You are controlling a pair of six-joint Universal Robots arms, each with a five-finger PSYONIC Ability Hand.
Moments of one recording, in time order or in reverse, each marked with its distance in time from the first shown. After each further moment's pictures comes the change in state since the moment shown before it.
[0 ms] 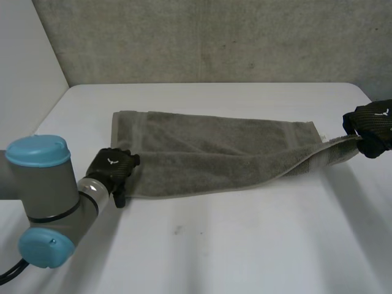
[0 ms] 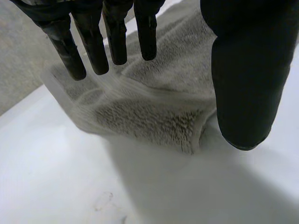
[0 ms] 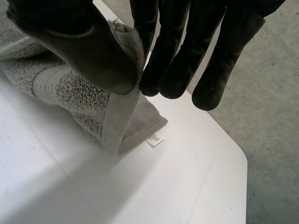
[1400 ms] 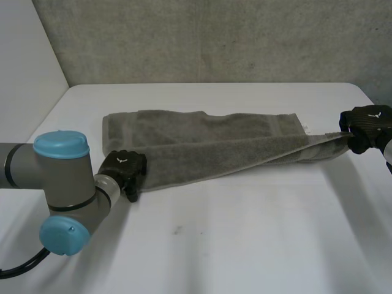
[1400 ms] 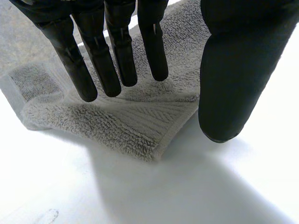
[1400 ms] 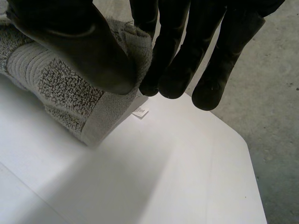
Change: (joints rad) left arm -0.039 -0.121 0.145 -0.059 -0.025 -0.150; right arm 0.049 0.183 -0.049 -0.207 0.120 0.212; left_hand 0.277 0.276 0.276 0.278 0.271; right_hand 0.000 -0.010 0.000 0.000 0.000
